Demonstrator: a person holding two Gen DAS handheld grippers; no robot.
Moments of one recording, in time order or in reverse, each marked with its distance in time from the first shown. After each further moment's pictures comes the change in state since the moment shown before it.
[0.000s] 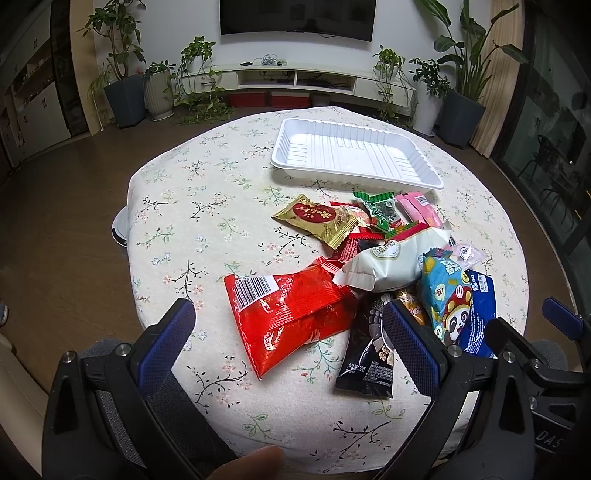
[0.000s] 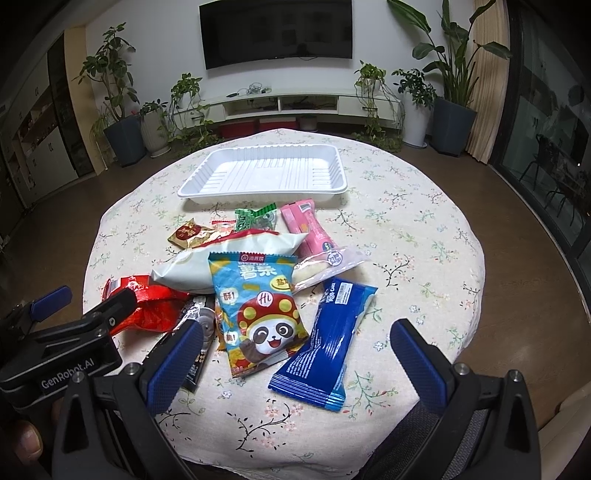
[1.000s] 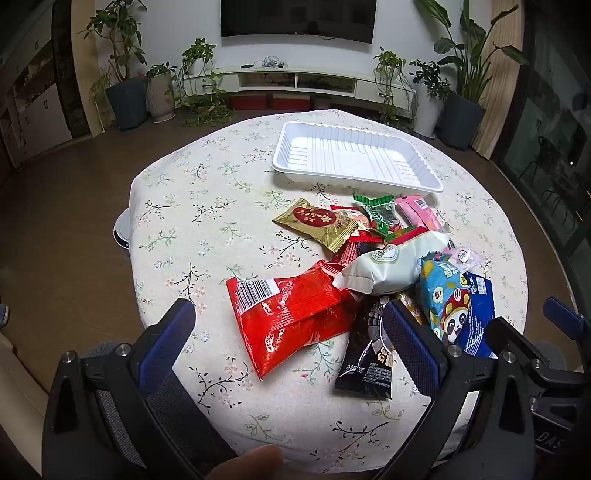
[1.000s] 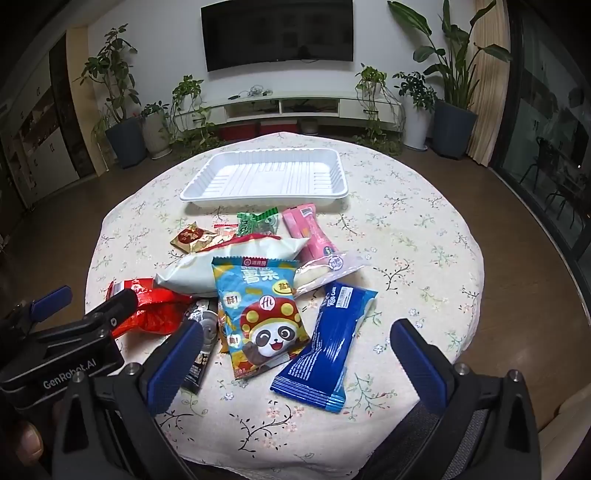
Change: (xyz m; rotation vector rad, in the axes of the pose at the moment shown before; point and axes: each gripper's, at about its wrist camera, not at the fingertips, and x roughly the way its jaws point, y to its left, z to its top) left arm -0.004 0.000 0.002 0.000 -0.009 0.005; right arm -0.010 0.003 0.000 -0.001 -0.004 0.005
